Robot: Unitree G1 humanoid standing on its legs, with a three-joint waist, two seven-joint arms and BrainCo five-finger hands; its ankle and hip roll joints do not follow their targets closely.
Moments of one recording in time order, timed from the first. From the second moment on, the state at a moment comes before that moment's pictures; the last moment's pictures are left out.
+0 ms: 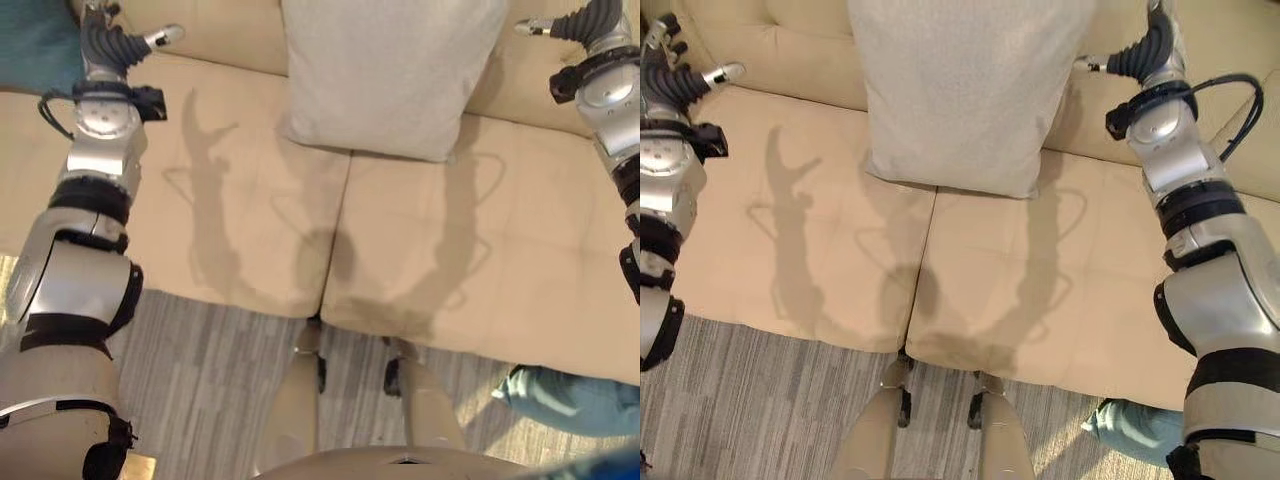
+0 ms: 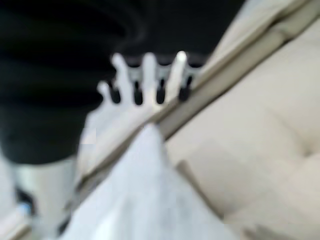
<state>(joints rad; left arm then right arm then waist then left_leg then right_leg) -0.99 0.85 -0.32 0.78 -0.58 -0.29 0.22 -1.19 -0.83 0.56 0.76 0.25 -0.12 -0.31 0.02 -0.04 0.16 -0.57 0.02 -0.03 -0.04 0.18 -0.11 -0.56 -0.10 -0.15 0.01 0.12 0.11</state>
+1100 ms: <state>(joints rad) 0.04 0.30 -0.05 1.26 -0.09 -0.11 -0.02 -0.03 -0.44 0.13 1.22 -0.03 -0.07 -0.06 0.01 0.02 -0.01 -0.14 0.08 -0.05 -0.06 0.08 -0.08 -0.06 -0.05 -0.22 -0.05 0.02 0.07</state>
